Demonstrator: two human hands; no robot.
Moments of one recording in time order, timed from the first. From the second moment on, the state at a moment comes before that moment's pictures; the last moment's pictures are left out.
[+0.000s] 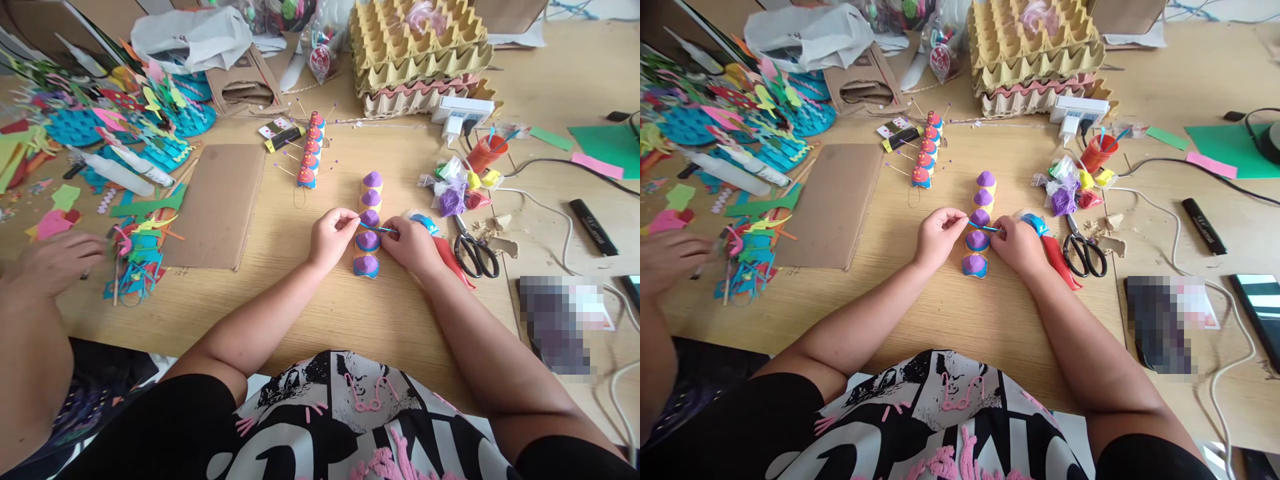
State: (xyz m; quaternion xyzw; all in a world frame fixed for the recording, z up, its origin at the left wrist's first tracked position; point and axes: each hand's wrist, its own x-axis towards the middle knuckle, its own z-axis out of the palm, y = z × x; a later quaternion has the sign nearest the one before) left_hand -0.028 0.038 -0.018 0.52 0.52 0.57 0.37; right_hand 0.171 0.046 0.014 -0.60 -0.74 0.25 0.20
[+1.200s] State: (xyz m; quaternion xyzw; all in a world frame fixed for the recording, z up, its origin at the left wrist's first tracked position) left_hand -0.027 0.043 -0.022 0.53 0.54 0.55 0.35; right_hand 0.172 0.054 0.009 -0.60 -0.72 0.24 0.24
